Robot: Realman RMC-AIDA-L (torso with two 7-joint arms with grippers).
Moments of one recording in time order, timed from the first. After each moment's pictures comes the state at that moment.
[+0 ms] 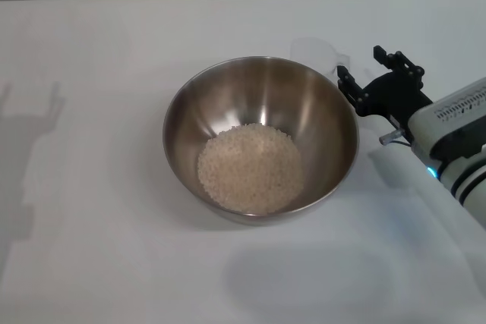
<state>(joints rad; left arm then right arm) -0.27 -2.08 -1.20 -0.27 2.61 1.41 0.06 0.51 2.09 0.53 0.28 -2.12 -0.91 -0.07</state>
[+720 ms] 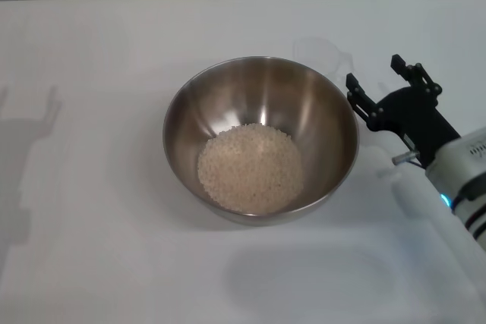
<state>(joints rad) -0.26 -2.08 -1.20 -0.27 2.61 1.40 0.05 0.40 2.09 0.51 0.34 -2.12 -1.06 -0.07</state>
